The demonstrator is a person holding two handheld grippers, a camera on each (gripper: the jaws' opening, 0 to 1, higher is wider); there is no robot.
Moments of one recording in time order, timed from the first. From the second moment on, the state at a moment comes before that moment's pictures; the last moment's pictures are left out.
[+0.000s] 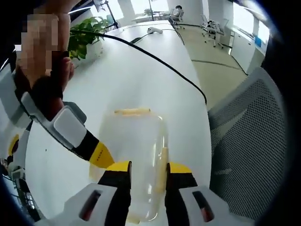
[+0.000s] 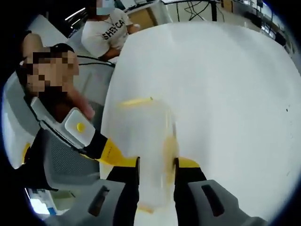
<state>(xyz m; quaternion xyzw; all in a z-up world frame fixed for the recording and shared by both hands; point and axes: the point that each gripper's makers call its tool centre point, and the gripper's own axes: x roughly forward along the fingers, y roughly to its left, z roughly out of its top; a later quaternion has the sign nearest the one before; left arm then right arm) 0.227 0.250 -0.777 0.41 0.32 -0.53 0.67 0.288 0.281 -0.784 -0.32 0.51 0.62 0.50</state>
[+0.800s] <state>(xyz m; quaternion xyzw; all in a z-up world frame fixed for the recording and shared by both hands) 0.225 0.250 -0.777 0.41 0.31 -0.53 0.67 0.287 0.282 -0.783 -0.39 0.53 0.58 0.48</state>
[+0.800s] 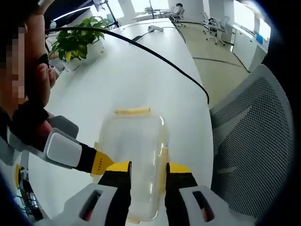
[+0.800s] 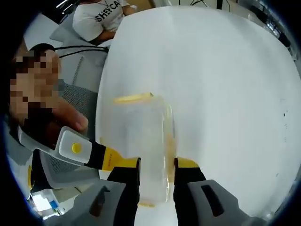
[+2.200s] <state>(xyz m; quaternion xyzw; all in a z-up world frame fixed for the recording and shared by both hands) 0.209 0.267 -0.754 0.25 0.37 -0.55 0.71 0.287 0.280 -0.776 -0.40 0.48 0.54 0.57</state>
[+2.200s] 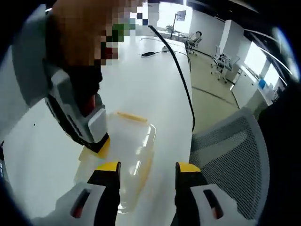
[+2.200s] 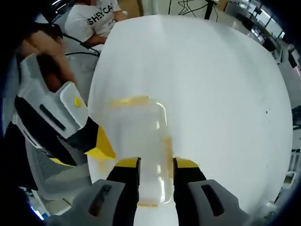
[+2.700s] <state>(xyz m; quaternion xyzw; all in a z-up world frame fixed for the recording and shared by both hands) 0.231 0.287 -0.759 0.27 0.38 -0.55 0.69 0.282 0.262 -0.762 -0.33 0.43 0.54 0.64</state>
